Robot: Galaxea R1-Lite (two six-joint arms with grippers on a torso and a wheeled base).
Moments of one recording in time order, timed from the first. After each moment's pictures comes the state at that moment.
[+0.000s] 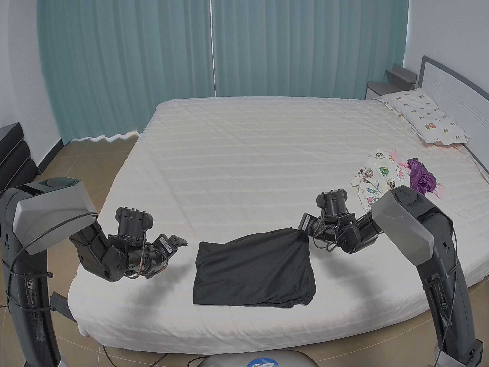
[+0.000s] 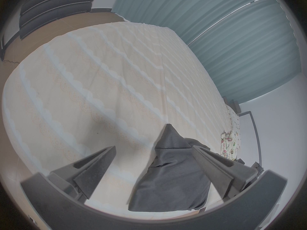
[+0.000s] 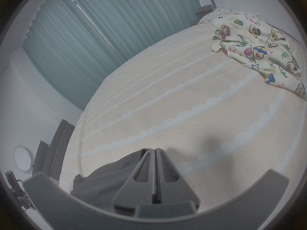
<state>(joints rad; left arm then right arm) -0.21 2.29 -0.83 -0.71 -0.12 -0.92 0.33 2.69 -1.60 -0.50 -0.04 0.63</state>
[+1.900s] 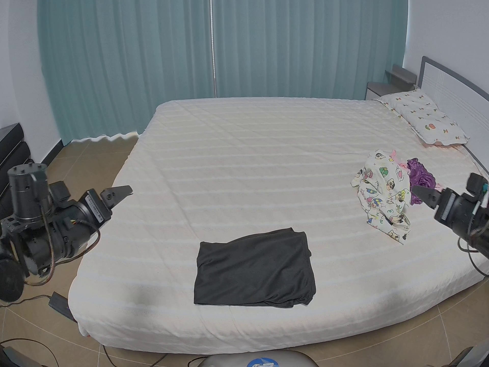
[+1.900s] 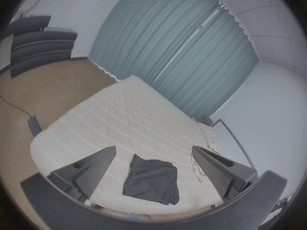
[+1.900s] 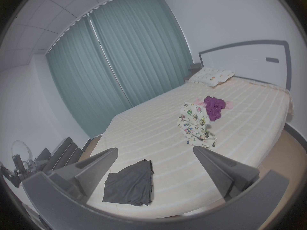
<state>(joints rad) -0.25 1.37 -0.50 -0.56 0.09 -0.69 0.20 1.19 -0.44 -0.51 -0.15 0.42</state>
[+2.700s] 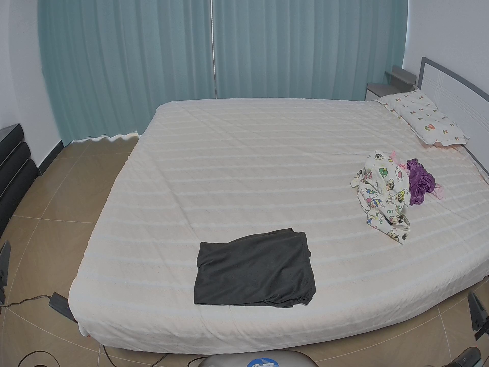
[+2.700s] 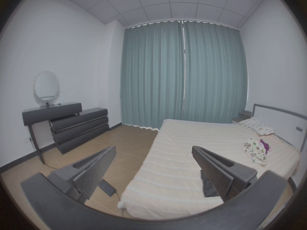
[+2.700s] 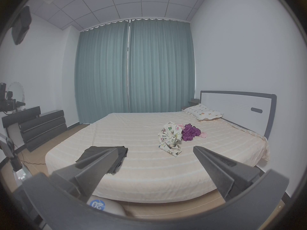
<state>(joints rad) -0.13 0.40 -0.39 0.04 0.46 -0.06 0.05 0.14 -0.16 0.07 -0.09 -0.02</state>
